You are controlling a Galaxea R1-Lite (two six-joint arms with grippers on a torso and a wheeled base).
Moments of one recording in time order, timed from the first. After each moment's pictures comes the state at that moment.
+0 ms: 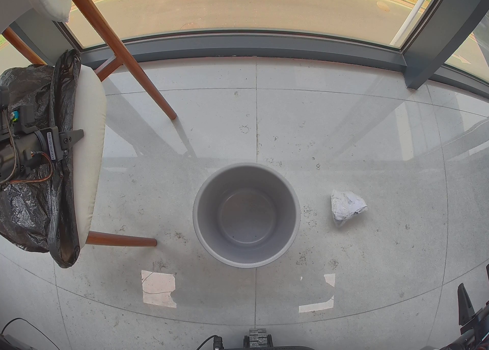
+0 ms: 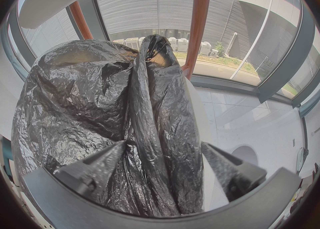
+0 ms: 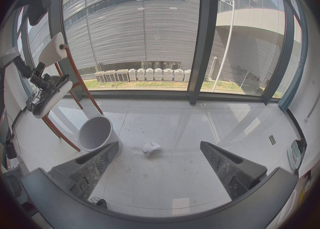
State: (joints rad) left arm 0.07 1.39 -0.93 -0.18 -0.04 -0.05; right arm 0.00 0.02 -0.02 0.00 -0.01 -0.01
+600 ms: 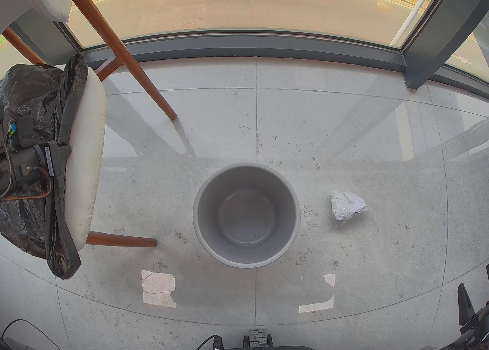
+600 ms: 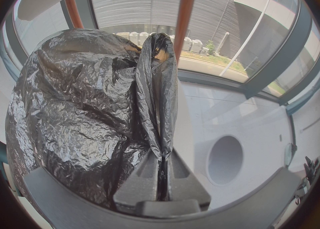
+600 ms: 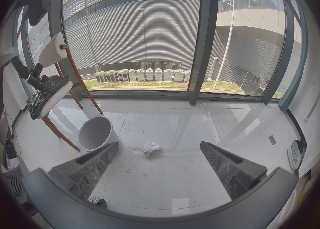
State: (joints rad) left arm 0.07 1.30 -0.83 -0.15 -0.19 -0.06; right arm 0.00 0.02 -0.02 0.00 -0.01 -0.01
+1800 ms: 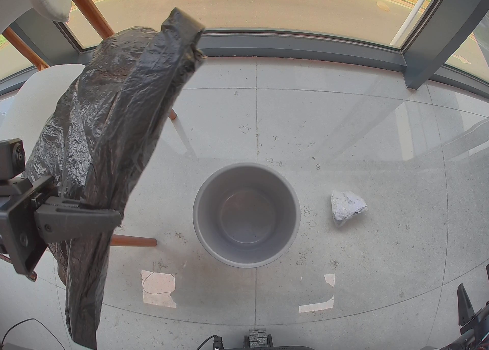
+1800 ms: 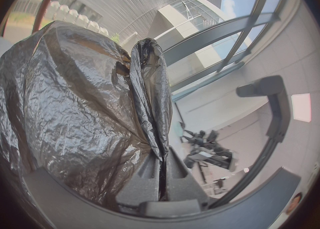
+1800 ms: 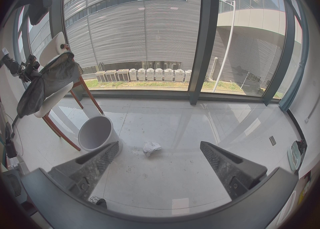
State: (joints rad) left arm -0.32 1.08 -0.74 -0.17 -1.00 -0.24; right arm 0.00 0.02 -0.02 0.00 -0.01 -0.01
